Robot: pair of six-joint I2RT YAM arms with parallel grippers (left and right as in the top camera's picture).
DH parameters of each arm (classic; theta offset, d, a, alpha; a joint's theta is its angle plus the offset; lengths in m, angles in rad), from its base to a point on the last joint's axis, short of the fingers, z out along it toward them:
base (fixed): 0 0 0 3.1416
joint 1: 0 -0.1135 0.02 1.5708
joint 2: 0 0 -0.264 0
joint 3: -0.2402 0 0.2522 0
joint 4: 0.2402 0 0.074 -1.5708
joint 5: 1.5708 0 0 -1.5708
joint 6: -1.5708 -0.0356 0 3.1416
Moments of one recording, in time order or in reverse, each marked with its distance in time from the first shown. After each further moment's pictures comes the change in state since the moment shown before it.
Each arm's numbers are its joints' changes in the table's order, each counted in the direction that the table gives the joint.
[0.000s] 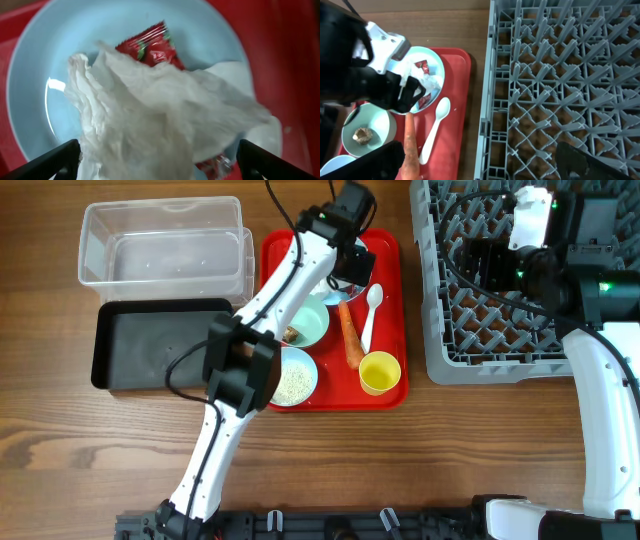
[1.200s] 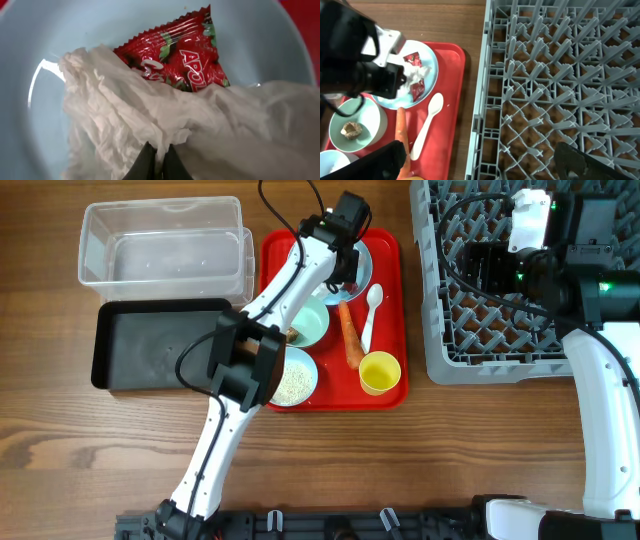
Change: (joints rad) left arm -0.010 0.045 0.010 -0.048 -0.026 0.123; right arm 0.000 0.000 0.000 0.016 0.026 0.045
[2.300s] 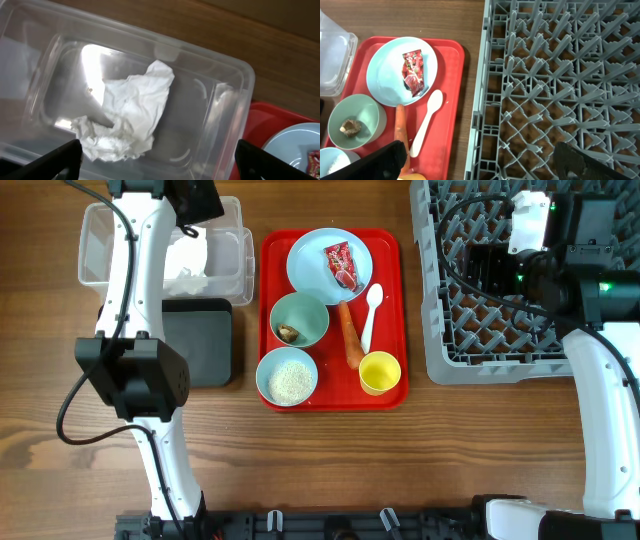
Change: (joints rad) left arm -0.465 -0.335 0.005 0.167 -0.066 -0.001; right arm 0.000 0.000 0.000 0.015 0.004 0.000
